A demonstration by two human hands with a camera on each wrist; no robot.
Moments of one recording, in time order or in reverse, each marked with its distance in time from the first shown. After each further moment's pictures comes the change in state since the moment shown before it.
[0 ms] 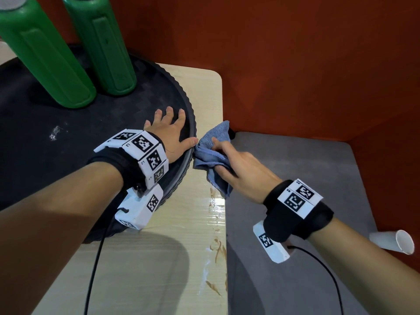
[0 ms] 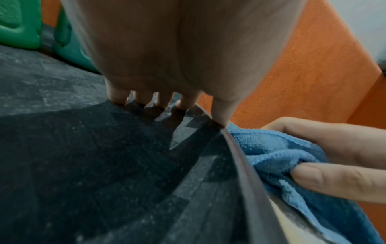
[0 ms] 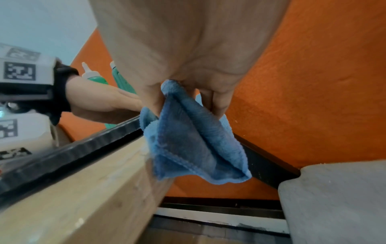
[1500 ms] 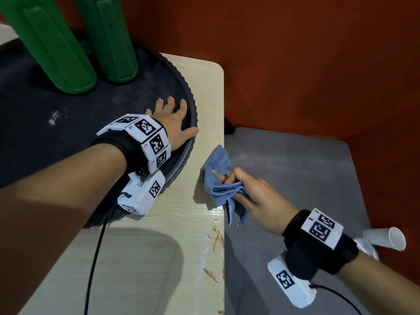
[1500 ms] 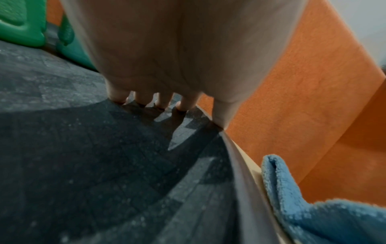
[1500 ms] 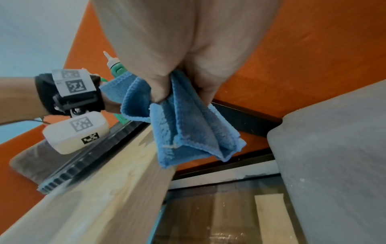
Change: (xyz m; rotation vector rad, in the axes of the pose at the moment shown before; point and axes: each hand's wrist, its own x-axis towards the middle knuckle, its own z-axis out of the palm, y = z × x) left_hand 0.001 0.000 0.001 -0.013 0.014 -0.003; right_hand -0.064 -0.010 0.006 0.295 -0.101 0.039
